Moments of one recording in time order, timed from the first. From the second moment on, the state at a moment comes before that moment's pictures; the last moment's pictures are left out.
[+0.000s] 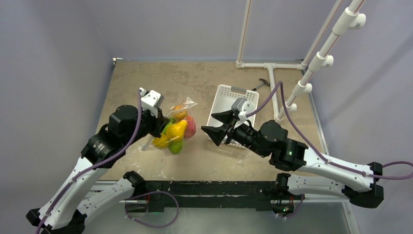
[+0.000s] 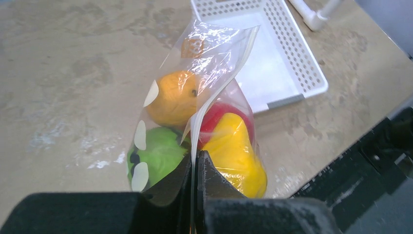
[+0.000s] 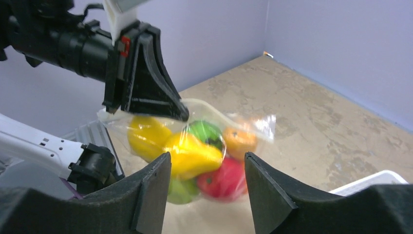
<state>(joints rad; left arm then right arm) -0.64 0.73 1.07 -0.74 0.03 -0.16 1.22 0.90 0.96 0.01 0.25 0.08</state>
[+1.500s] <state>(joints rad) -0.66 1.24 0.88 -0.24 -0.08 -0.17 1.22 0.76 0.64 0.24 0.49 0.34</state>
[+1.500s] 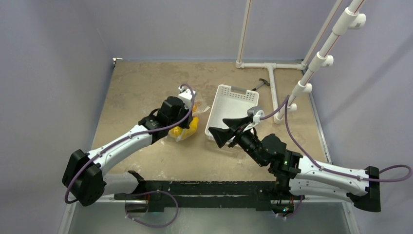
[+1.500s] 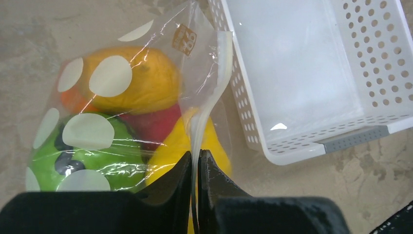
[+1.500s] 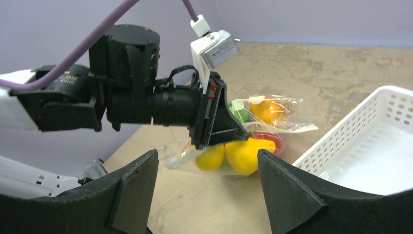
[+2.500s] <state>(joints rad) -0.91 1.08 0.80 -0.28 -0.18 -0.38 1.23 0.83 0.62 0.12 0.65 0.66</state>
